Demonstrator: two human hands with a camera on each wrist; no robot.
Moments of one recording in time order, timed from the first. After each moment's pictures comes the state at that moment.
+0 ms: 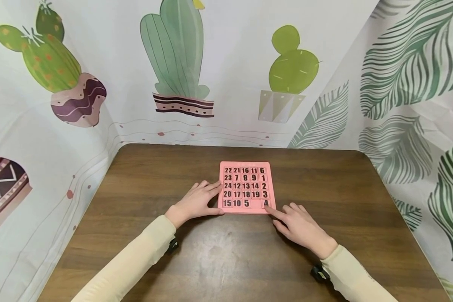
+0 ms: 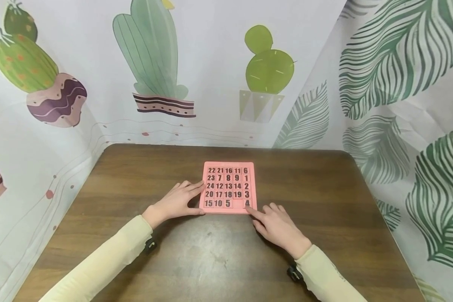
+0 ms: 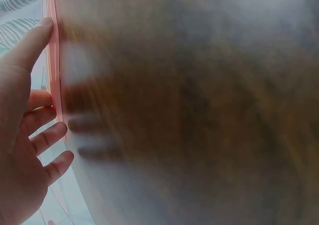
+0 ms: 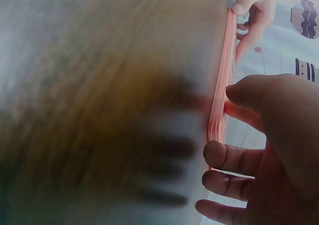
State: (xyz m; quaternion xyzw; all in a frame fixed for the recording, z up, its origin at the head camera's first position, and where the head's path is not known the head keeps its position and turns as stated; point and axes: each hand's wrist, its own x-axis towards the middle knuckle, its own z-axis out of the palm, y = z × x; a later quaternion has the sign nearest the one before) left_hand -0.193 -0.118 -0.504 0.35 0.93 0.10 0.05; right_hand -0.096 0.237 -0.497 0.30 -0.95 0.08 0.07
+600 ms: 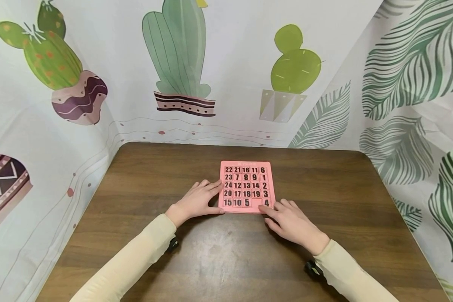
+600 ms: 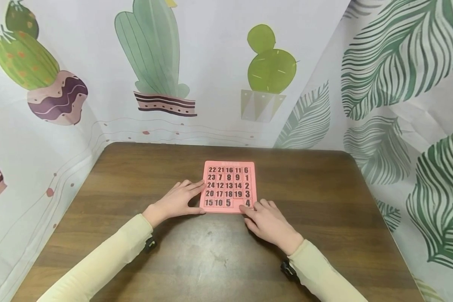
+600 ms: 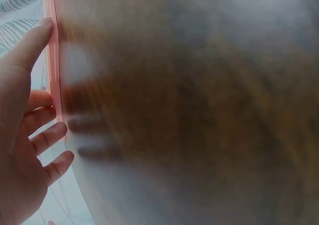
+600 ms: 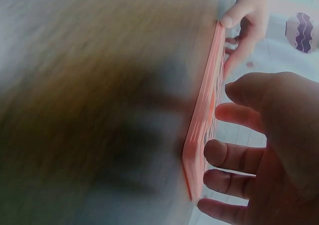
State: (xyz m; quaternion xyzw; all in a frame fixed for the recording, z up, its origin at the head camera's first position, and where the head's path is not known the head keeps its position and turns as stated) left_hand -0.192 -0.118 -0.501 0.36 0.93 0.10 0.03; right_hand -0.106 0.217 -0.490 0.34 -0.93 0.08 0.09
